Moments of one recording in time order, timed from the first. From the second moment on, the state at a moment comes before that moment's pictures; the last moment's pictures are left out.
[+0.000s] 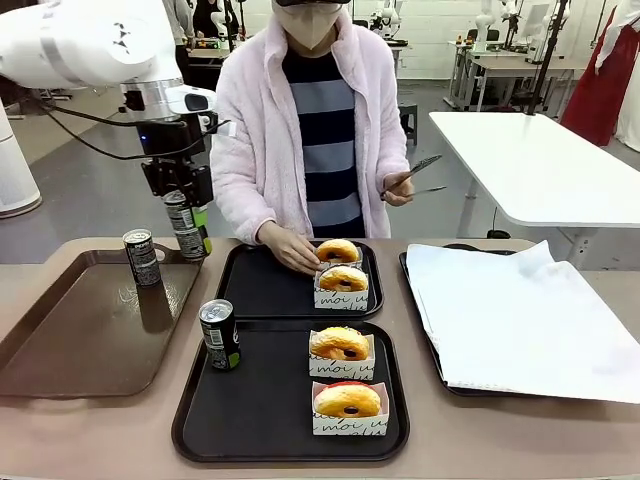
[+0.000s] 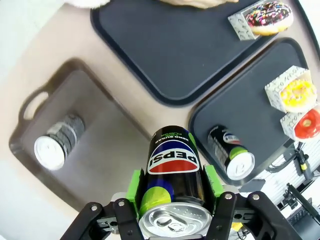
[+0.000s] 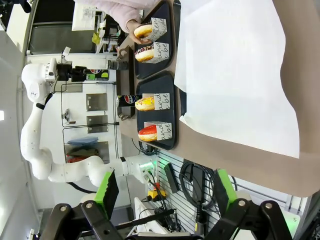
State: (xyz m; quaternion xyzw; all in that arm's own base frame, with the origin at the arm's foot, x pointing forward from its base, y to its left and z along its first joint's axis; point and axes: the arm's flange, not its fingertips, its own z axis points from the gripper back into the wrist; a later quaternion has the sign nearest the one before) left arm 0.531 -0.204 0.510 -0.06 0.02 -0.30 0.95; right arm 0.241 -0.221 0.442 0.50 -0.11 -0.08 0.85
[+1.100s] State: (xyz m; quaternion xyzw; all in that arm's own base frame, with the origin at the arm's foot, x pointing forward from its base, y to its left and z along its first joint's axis) left arm 0.591 -0.279 0.416 -0.07 0.03 -0.34 0.94; right arm 0.241 -0.221 0.442 0.50 -0.11 -0.08 0.85
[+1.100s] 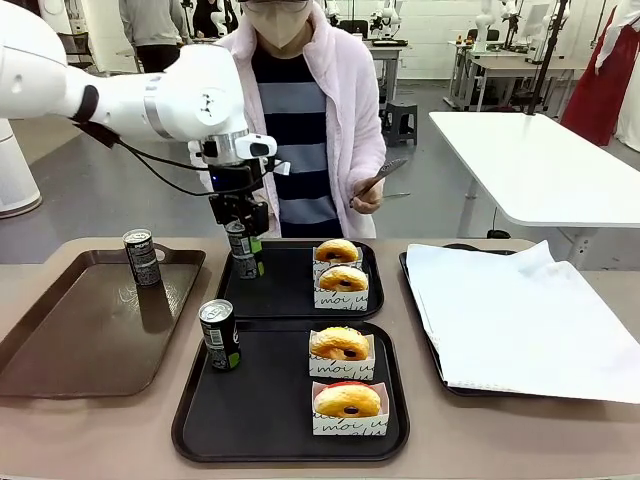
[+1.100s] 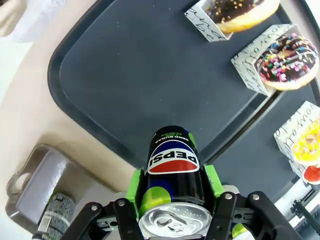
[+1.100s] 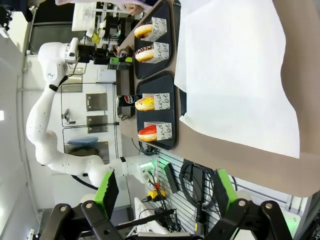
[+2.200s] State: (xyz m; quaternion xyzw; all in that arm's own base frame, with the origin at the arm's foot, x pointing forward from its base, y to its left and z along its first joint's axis) left arm 0.579 -0.318 0.378 0.03 0.04 -0.36 0.93; right arm 0.241 -0.221 0.442 0.50 -0.11 -0.08 0.85
